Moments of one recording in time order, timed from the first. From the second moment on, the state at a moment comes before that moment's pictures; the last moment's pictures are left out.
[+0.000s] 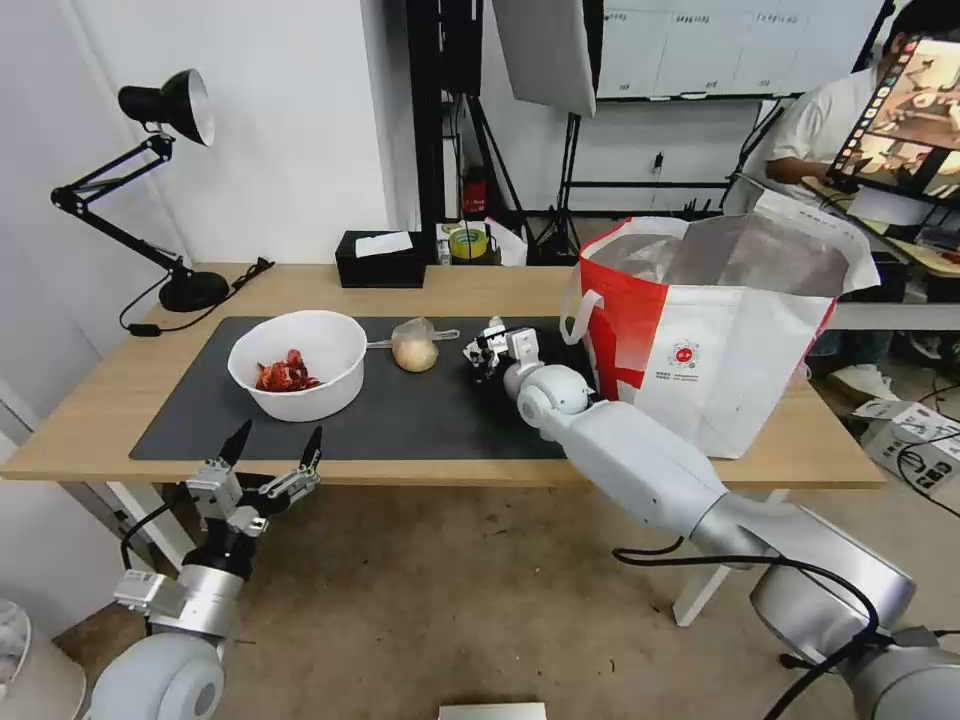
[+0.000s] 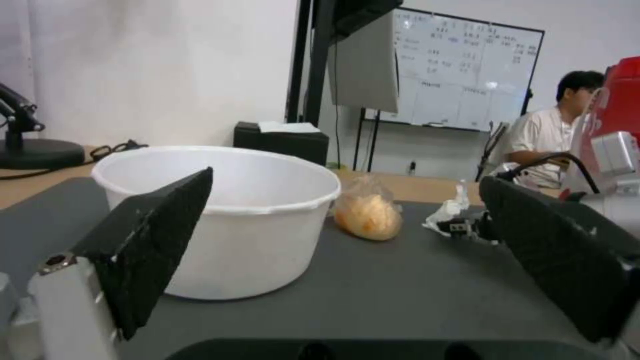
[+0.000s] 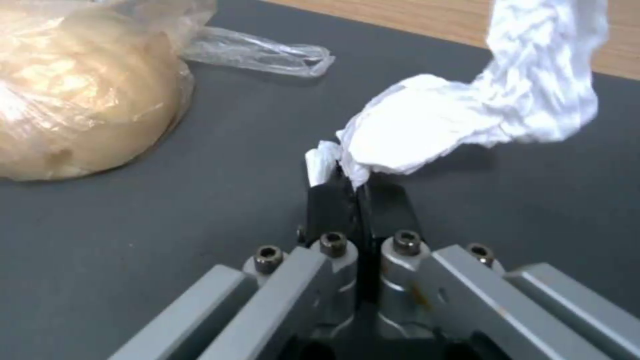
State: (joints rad) left arm 1.61 -1.05 -0.60 -2.08 -0.60 -0.25 0.01; right arm -0.22 1.29 -0.47 1.08 0.88 -0.37 0.20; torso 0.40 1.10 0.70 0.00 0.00
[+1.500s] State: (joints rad) left arm 1.67 -1.07 -0.61 -2.13 -0.57 -0.27 0.01; right arm -0.66 0.79 -0.03 2.00 0.73 -0.19 0.25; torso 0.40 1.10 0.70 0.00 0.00
